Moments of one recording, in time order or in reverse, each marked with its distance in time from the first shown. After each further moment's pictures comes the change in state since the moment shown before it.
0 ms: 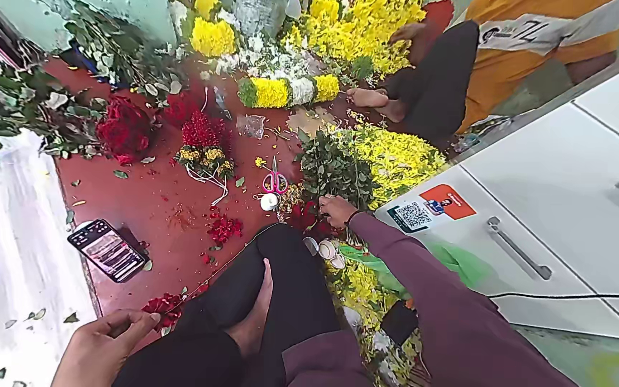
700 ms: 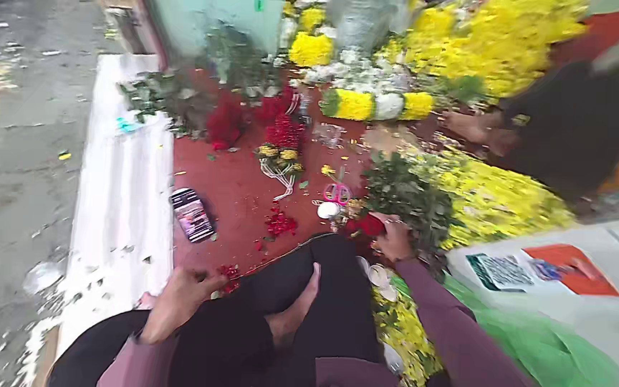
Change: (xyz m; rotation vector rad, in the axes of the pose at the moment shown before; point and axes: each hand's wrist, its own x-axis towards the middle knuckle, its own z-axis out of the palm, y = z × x) left_hand -0.002 0.020 0.004 0.017 -0.039 -0.050; right_hand 0.000 -0.043 0.021 0.483 0.630 0.092
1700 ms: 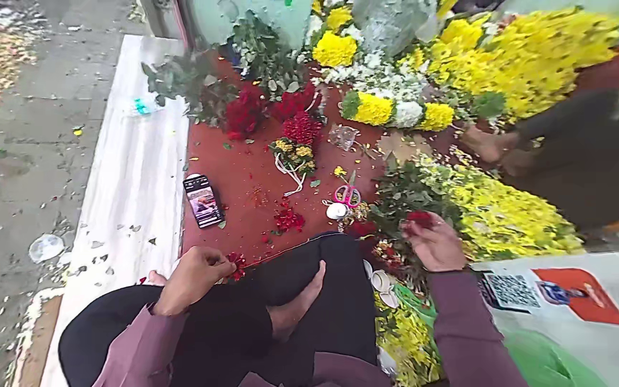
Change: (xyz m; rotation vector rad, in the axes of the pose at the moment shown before) left_hand 0.004 0.003 0.003 -0.020 -0.043 -0.016; right_hand 0.001 -0.061 -0.094 1.231 0.083 0.336
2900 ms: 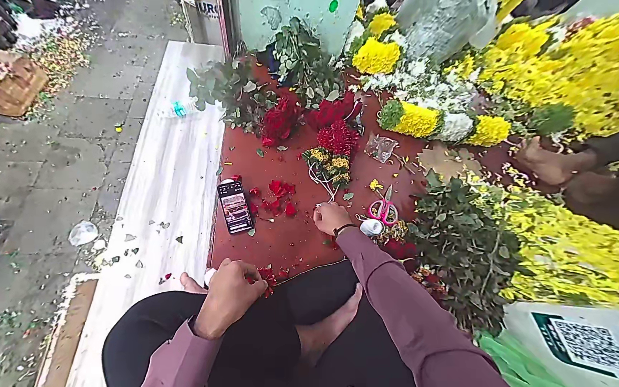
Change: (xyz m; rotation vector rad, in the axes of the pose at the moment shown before) left_hand -0.003 -0.004 0.003 0.211 0.050 -0.083; right_hand 0.094 0.132 0.291 -1.617 -0.703 -0.119
